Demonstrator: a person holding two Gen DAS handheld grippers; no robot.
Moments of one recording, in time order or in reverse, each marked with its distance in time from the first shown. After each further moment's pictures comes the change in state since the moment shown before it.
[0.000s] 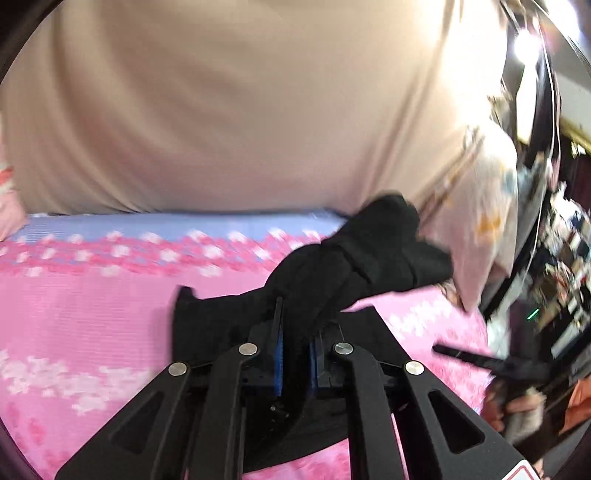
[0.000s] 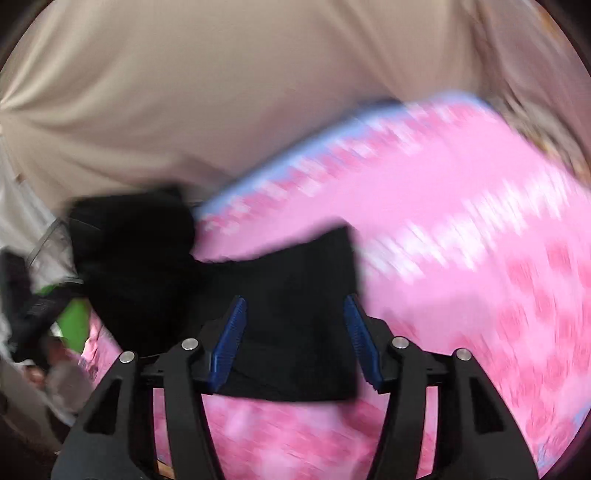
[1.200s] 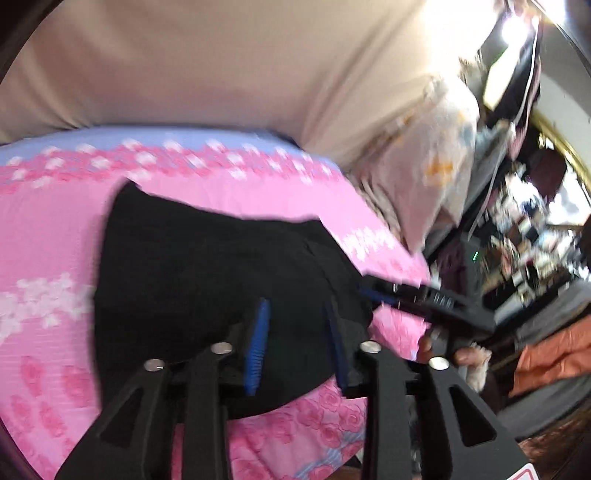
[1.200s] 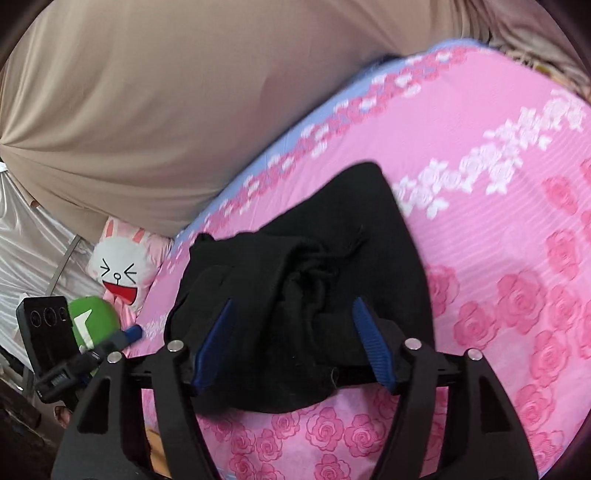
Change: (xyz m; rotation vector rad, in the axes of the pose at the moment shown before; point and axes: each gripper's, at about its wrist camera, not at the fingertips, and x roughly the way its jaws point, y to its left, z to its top) left arm 0.024 -0.018 -0.063 -0.057 0.227 -0.254; right arm 0.037 0.004 -0.004 0.062 0.028 0.205
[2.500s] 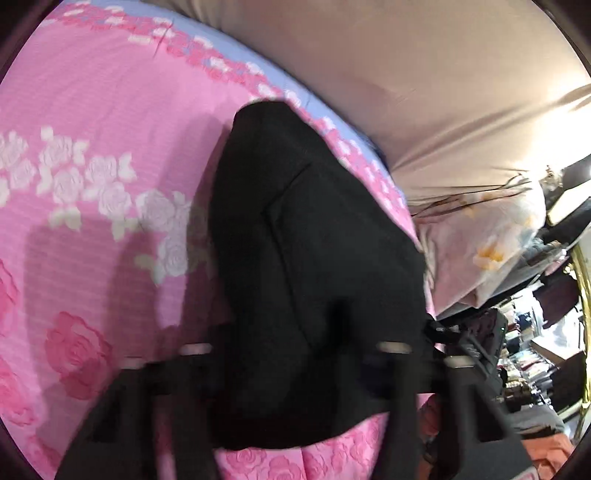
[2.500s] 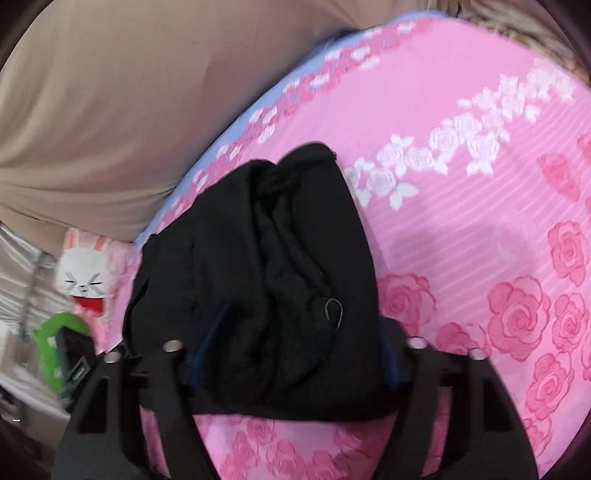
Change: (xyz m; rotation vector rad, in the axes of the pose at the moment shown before) left arm 0.042 0.118 -0.029 -0.459 0.023 -0.009; right arm 0.020 -0.004 0.003 0.023 0.023 -0.172
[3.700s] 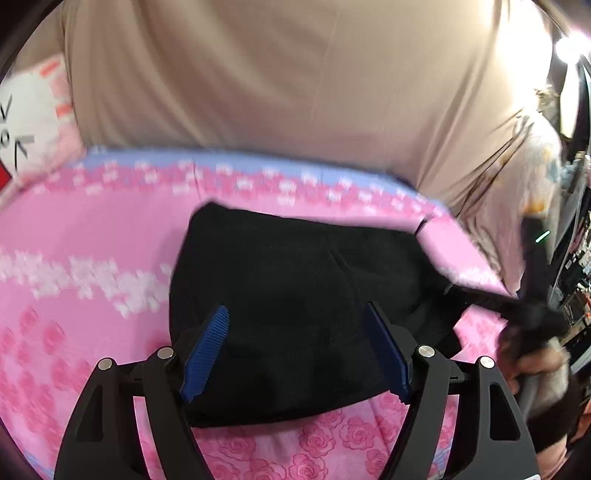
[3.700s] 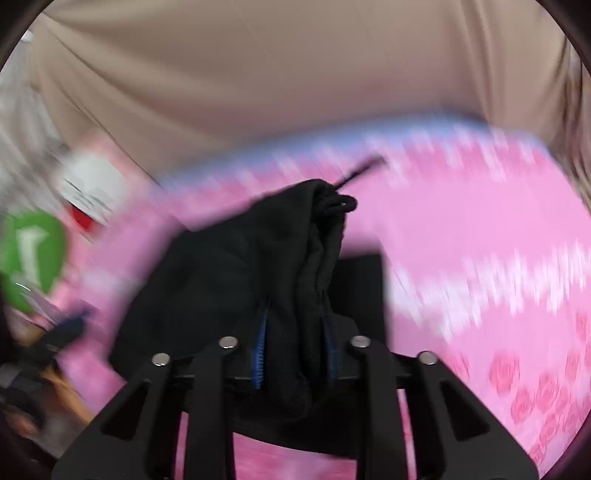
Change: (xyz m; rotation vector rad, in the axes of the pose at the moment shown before) left arm -0.076 -0.055 -0.028 0.370 -0.238 0.393; right arm 0.052 0.112 -0.025 -0.365 0.062 -0.196
